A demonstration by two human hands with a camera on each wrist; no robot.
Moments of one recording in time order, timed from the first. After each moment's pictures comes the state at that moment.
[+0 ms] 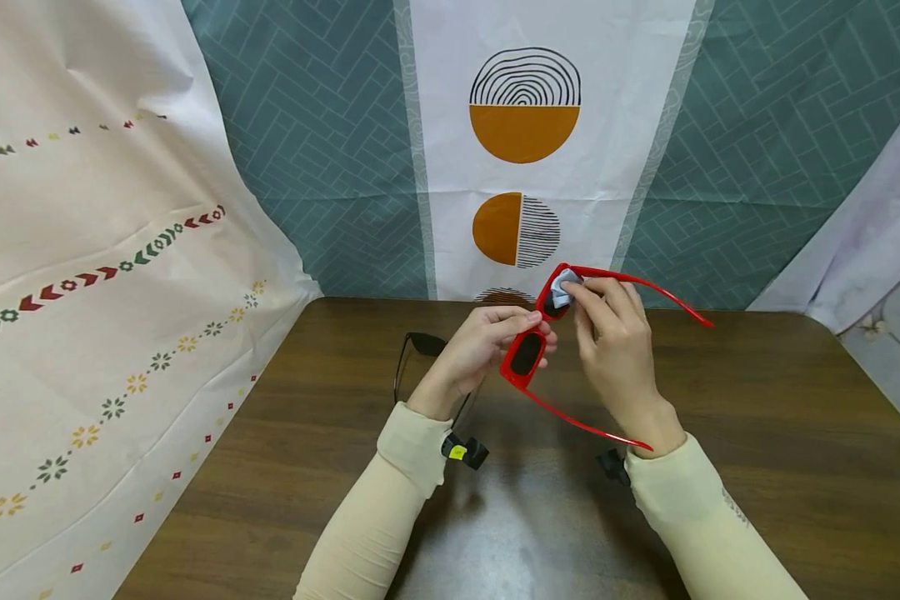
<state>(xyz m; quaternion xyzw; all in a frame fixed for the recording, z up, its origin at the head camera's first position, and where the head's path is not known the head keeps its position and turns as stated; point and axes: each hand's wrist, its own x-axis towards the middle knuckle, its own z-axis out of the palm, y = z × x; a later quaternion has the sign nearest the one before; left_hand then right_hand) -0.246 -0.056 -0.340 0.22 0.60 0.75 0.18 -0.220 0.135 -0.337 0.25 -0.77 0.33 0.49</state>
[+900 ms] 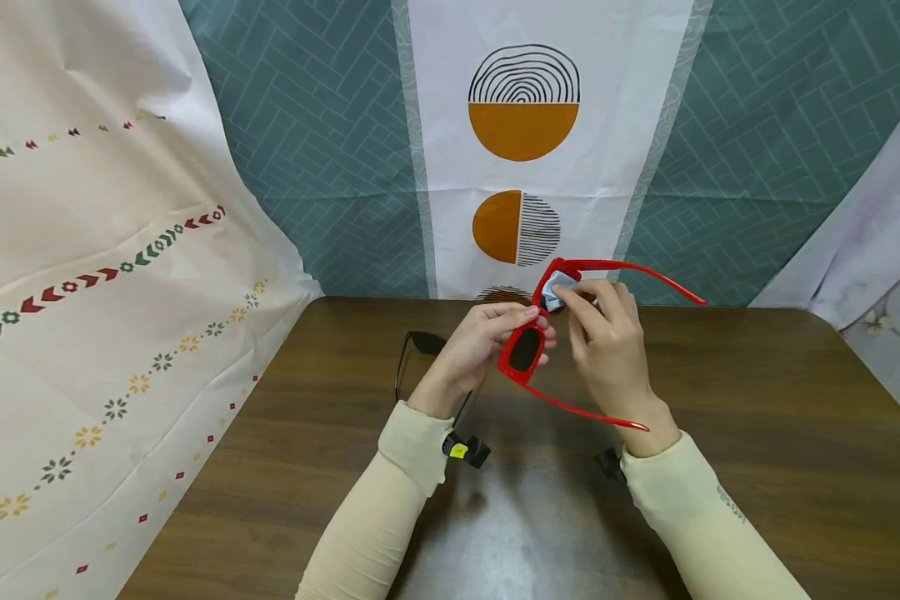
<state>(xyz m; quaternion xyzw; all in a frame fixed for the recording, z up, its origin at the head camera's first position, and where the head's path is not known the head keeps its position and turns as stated) -0.246 -0.055 -0.339 0.21 0.58 0.77 0.18 -0.222 0.131 -0.341 0.27 -0.76 0.31 0.50</state>
